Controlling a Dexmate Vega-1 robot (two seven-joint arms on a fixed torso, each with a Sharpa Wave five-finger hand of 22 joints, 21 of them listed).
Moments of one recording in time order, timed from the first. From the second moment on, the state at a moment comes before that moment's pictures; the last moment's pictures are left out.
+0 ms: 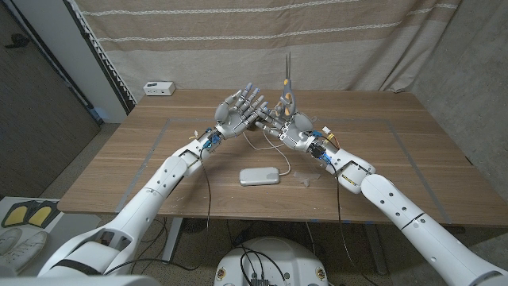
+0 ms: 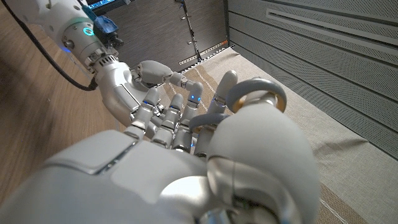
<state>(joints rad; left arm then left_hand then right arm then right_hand) 0.79 0.38 0.28 -1.32 -1.31 0.26 -0.70 0.93 -0.12 0.52 -0.15 0.20 0.51 -0.22 0.21 0.20 0.34 -0.16 0.20 0.21 0.34 -0.04 0.20 0.19 0.32 -0.02 0.47 0.17 -1.04 -0.54 -0.38 -1.85 1.31 -0.14 0.39 0.99 0.09 -0.16 -0.08 0.55 0.76 -0.04 1.04 0.52 0.40 -0.03 0.76 0.42 0.17 -0.04 0.57 0.32 -0.04 0.17 0.95 0.18</state>
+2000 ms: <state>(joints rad) 0.78 0.40 0.28 -1.30 -1.28 0.24 -0.71 0.94 -0.12 0.52 -0.15 0.19 0.56 -0.22 0.21 0.20 0.35 -0.17 0.21 0.20 0.34 -0.04 0.20 0.19 0.33 -0.02 0.44 0.17 -0.97 -0.56 -0.41 -1.79 1.24 -0.12 0.55 0.86 0.04 -0.25 -0.03 0.55 0.55 0.06 1.08 0.61 0.24 0.09 0.59 0.28 0.09 0.10 0.47 0.24 -0.06 0.21 0.84 0.18</state>
